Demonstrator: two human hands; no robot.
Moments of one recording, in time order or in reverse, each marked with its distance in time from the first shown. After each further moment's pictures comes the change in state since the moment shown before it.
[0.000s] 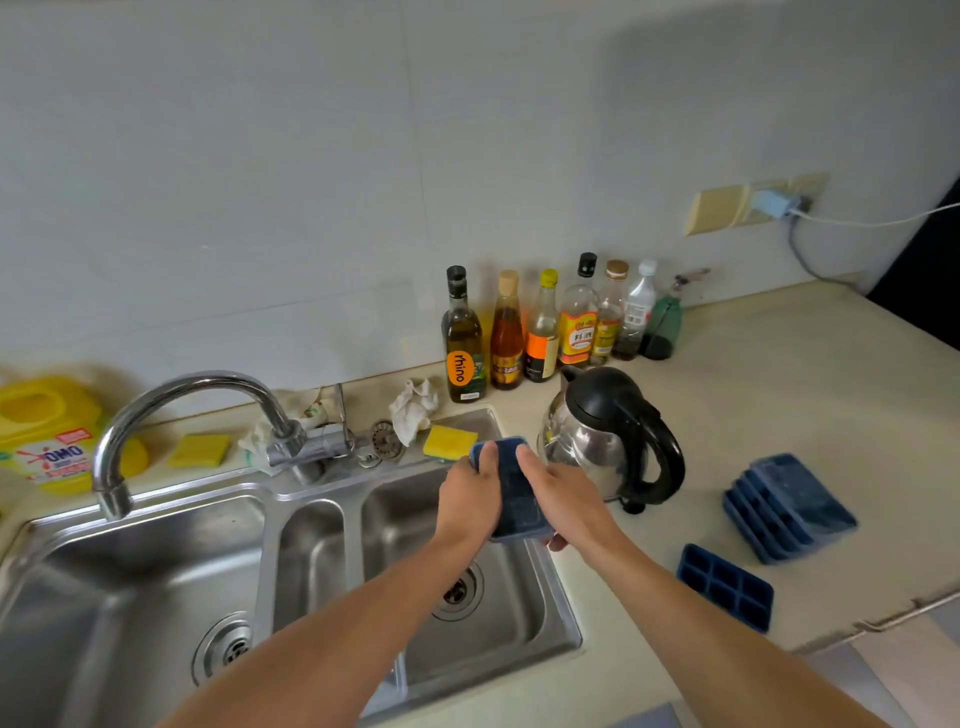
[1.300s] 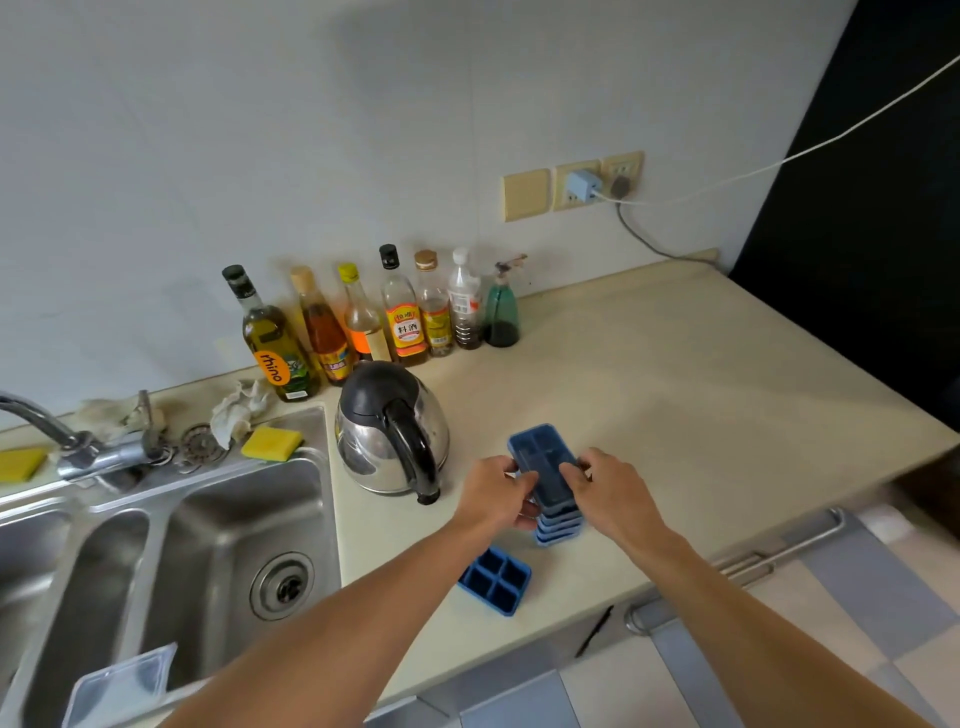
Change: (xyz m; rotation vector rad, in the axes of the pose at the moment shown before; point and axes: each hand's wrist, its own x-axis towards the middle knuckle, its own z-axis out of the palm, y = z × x) left_hand -0.083 0.109 0.313 -0.044 -0.335 -0.060; right_hand 0.032 0.226 -0.297 -0.361 0.198 -0.121
